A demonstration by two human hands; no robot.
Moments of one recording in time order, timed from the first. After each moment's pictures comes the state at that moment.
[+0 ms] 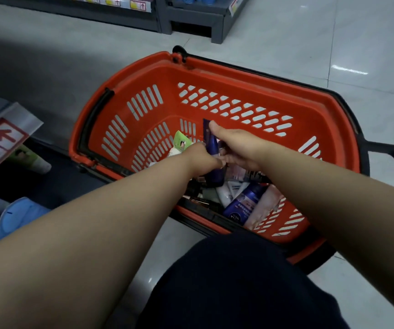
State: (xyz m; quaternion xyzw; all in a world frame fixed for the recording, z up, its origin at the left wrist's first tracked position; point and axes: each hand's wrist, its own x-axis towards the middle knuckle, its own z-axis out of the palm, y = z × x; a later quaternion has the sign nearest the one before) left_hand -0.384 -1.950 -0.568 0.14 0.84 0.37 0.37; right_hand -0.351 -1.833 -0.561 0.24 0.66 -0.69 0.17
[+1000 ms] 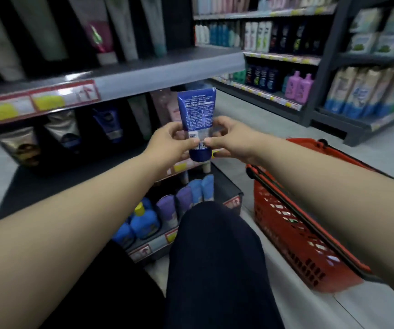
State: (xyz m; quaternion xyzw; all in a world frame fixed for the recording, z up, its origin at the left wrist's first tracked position) left_hand -0.196 -2.274 -0.333 -0.05 0.75 0.65 -0.09; right_hand -0.252 -2.125 -0.327 -0.20 0.75 -0.61 0.19
